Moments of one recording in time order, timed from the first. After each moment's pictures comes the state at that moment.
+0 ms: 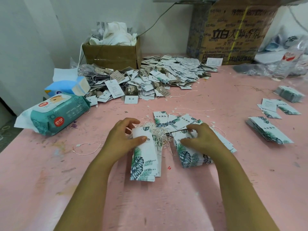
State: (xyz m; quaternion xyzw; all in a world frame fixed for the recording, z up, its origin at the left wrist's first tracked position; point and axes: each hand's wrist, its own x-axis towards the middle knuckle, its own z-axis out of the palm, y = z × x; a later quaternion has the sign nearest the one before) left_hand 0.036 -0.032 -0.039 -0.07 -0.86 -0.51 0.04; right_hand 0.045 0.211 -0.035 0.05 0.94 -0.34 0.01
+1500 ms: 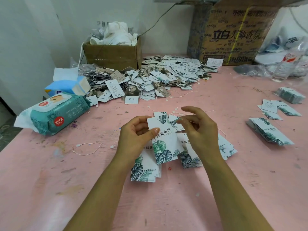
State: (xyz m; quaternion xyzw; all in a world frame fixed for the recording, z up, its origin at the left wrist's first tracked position) left_hand 0.053 0.009 -0.028 -0.06 -0.65 -0.75 0.04; right_hand 0.060 0.176 -0.019 -0.04 0.79 -0.56 -0.25
